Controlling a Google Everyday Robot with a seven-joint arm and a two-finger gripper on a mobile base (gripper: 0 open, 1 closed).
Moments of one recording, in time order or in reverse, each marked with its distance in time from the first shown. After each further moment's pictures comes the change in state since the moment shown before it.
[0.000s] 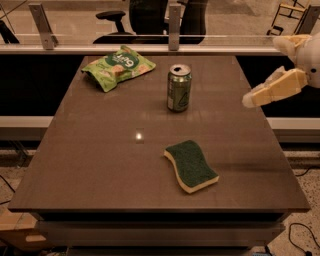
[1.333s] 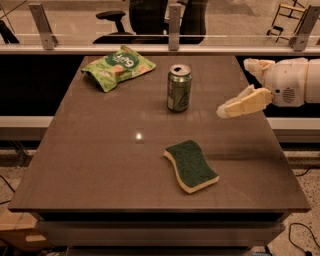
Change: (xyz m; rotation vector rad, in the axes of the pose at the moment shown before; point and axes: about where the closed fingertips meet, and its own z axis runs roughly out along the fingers) arm 0.017 0.018 0.064 -0.095 -0.153 0.094
